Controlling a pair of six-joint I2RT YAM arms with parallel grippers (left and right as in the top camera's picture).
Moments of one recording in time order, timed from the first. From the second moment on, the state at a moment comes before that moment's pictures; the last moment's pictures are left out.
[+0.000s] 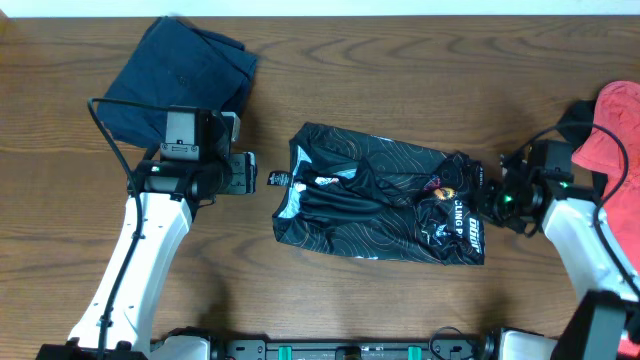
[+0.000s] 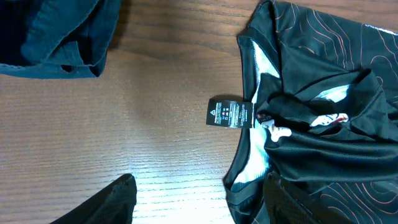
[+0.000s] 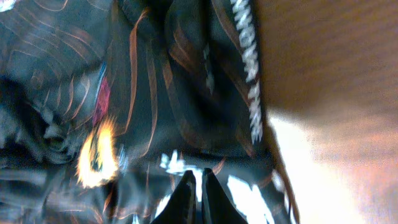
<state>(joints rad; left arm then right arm) -0.10 1.35 1.01 -0.75 0.17 -0.09 -0.18 1.46 0.78 -0.63 -0.33 0.29</state>
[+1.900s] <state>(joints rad) -0.10 1.35 1.01 -0.74 0.17 -0.09 -0.06 1.50 0.79 -0.54 -0.53 0.37</state>
